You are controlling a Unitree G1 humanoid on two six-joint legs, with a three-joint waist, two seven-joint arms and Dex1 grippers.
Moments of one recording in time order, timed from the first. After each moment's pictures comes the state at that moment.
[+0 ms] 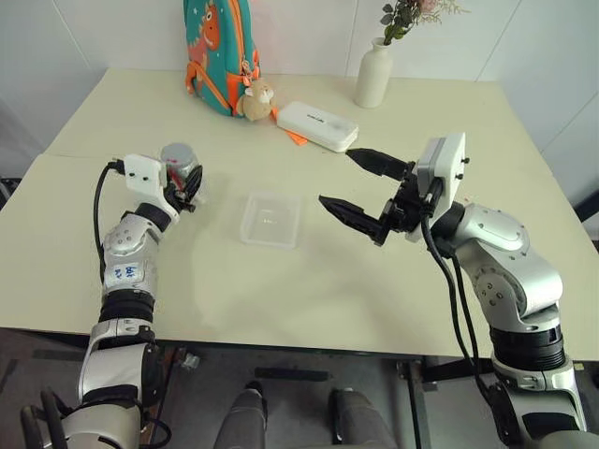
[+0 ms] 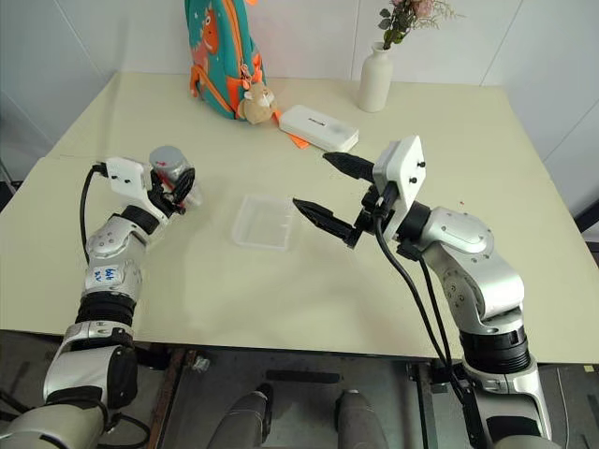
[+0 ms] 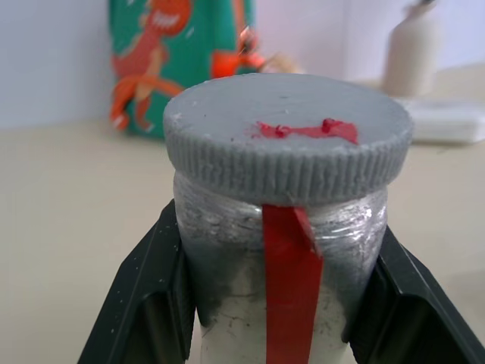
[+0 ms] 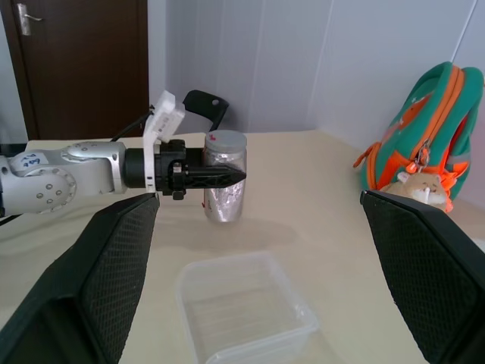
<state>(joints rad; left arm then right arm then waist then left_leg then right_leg) -0.72 0.46 0.24 0.51 -0.29 -0.06 -0.49 -0.61 -0.48 -0.02 -0.34 0.58 0.47 0.71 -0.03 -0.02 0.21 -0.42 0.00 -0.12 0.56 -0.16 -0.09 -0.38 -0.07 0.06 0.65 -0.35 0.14</state>
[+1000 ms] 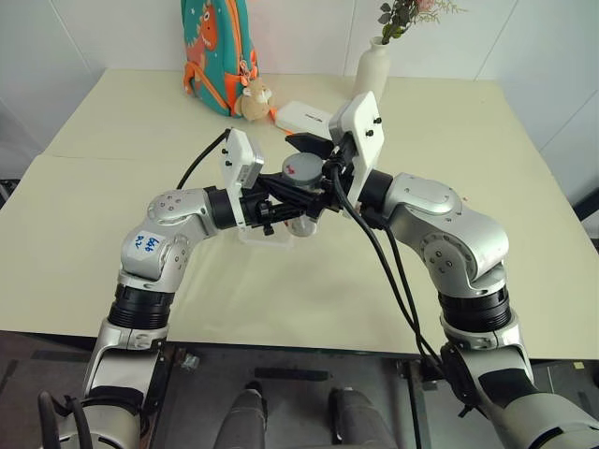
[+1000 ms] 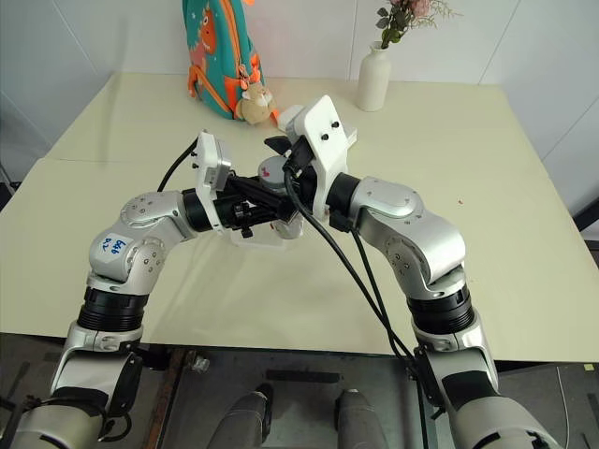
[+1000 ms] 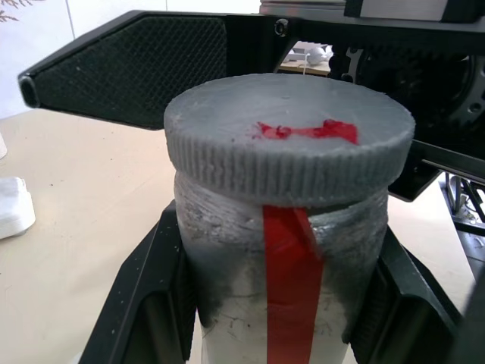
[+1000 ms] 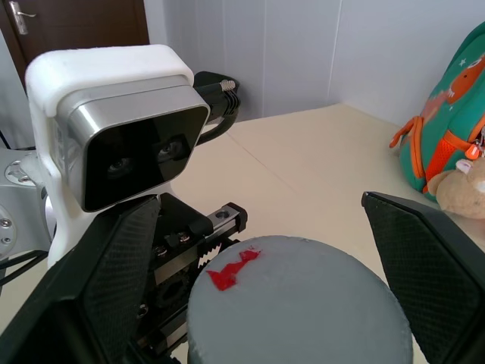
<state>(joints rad) -0.75 0.44 -0.04 -0.02 -0.50 0.50 -0.86 -0.85 -0.30 0.13 -0.27 0.54 0.75 0.51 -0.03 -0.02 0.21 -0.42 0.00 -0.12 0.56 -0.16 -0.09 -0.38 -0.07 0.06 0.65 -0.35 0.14</state>
